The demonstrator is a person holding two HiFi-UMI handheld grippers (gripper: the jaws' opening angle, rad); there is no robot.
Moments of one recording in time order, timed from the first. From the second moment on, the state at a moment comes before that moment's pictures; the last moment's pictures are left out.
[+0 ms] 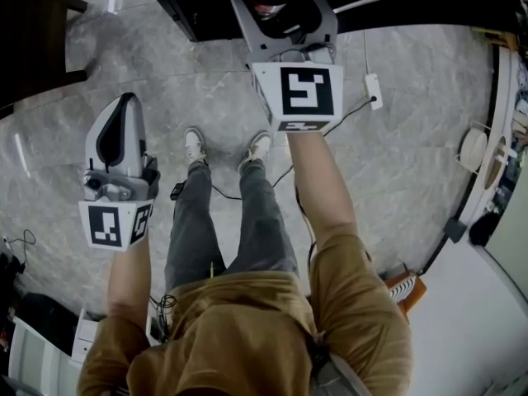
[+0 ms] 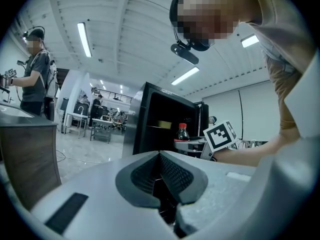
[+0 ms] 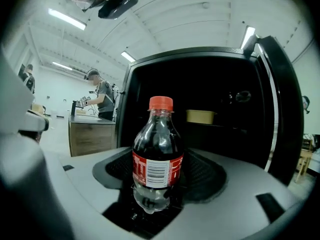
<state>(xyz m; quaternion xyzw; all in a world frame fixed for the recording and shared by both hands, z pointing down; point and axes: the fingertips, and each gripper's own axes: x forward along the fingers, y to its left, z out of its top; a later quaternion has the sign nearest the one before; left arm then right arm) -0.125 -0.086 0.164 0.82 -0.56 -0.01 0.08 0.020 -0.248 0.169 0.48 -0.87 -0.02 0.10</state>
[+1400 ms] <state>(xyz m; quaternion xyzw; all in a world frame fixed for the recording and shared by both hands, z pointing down) -0.101 -0.083 0.496 0.84 -0.55 0.03 0.03 0.028 -0.165 0.486 0.42 -0.90 -0.03 0.09</state>
